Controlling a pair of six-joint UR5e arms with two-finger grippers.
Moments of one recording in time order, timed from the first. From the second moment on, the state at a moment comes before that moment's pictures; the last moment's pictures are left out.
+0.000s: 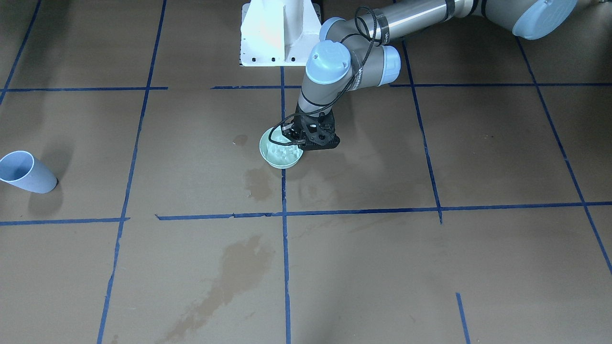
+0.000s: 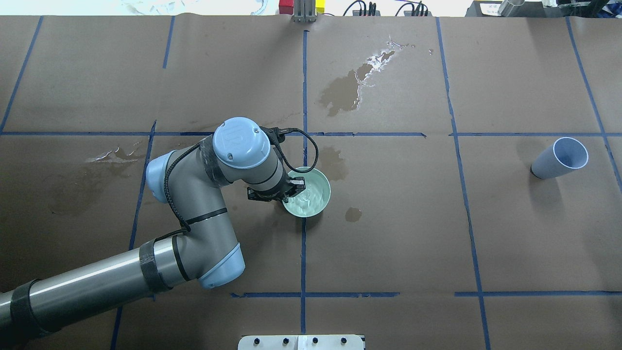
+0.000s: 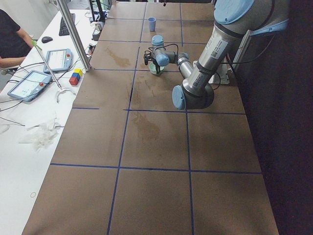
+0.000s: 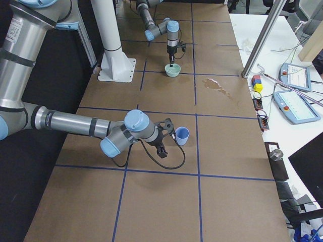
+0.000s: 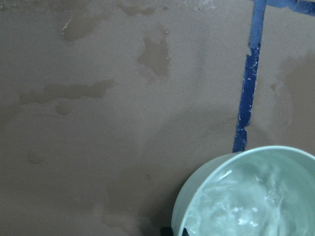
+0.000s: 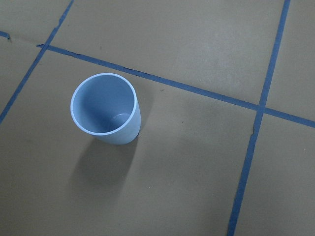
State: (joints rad) left arm -0.49 -2.30 -1.49 -1.82 -1.93 -1.42; right arm 1.40 -1.98 1.80 -0.71 2.35 0.27
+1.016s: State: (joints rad) left arm -0.66 -2.08 -1.69 -1.86 -2.04 -1.32; right arm 1.40 -1.98 1.80 -0.71 2.35 0.27
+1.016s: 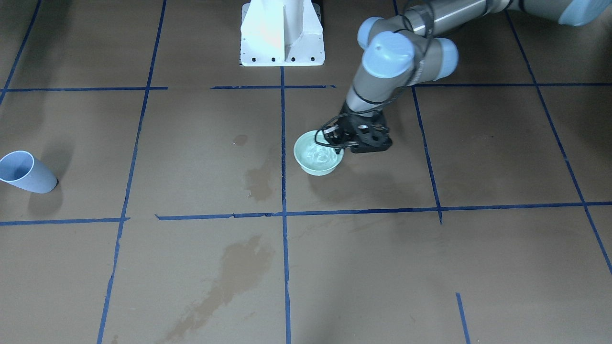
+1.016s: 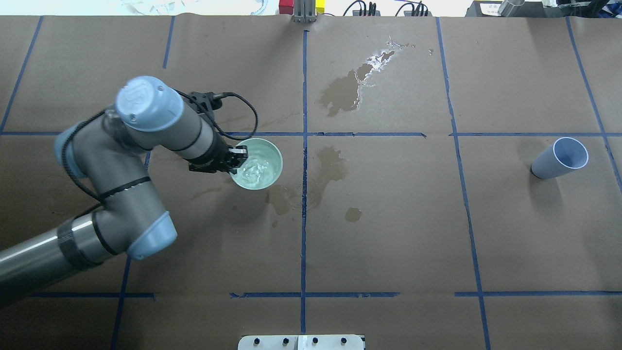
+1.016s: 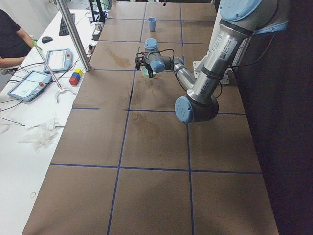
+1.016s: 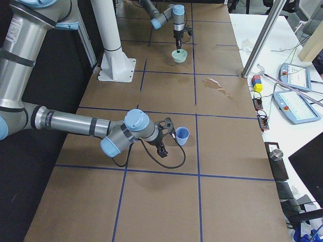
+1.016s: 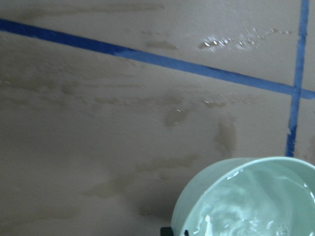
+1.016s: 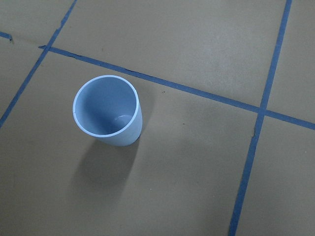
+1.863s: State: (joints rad) left arm -0.86 -1.77 -1.71 -2.03 -2.28 -1.07; right arm 1.40 -1.98 1.80 -0.71 2.35 0.27
